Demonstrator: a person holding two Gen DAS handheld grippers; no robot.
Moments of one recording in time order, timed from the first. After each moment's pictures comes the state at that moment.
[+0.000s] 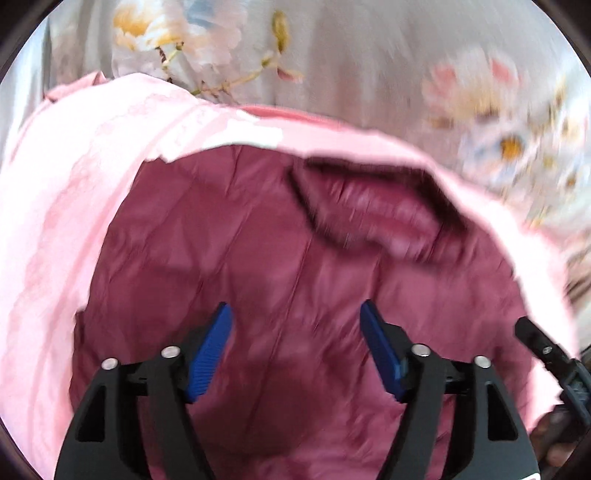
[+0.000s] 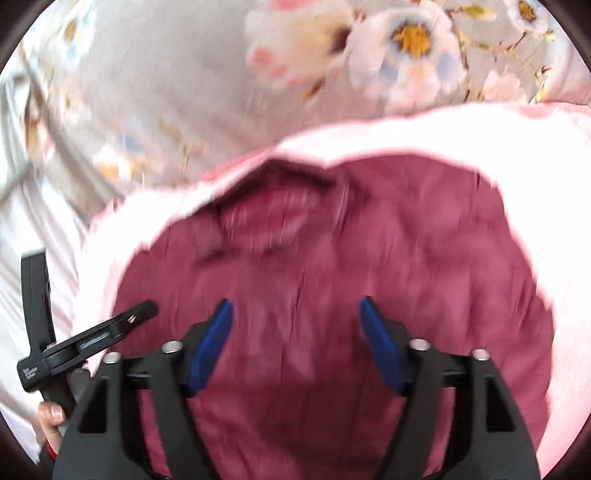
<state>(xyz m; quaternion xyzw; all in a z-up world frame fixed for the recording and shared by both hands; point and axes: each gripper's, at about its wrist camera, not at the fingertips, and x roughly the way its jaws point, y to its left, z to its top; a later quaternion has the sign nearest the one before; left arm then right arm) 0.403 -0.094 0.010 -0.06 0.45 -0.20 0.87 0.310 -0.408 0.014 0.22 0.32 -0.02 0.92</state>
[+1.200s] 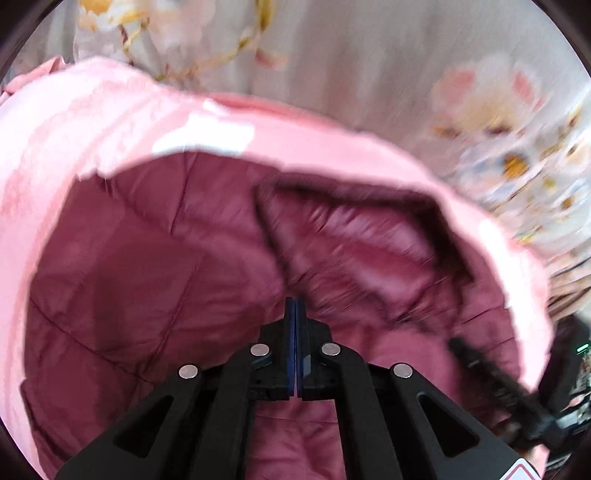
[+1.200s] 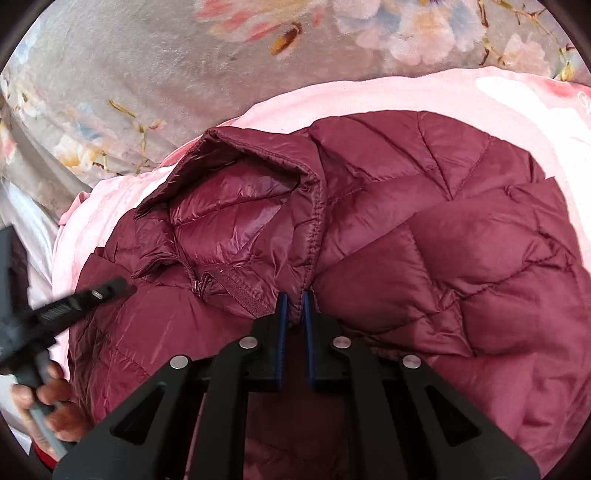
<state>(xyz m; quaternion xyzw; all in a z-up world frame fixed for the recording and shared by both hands) 0.452 -0.123 -0.003 -0.08 0.45 -0.24 0.86 0.368 -0.417 -0.043 0.21 0.39 -0.05 0.89</state>
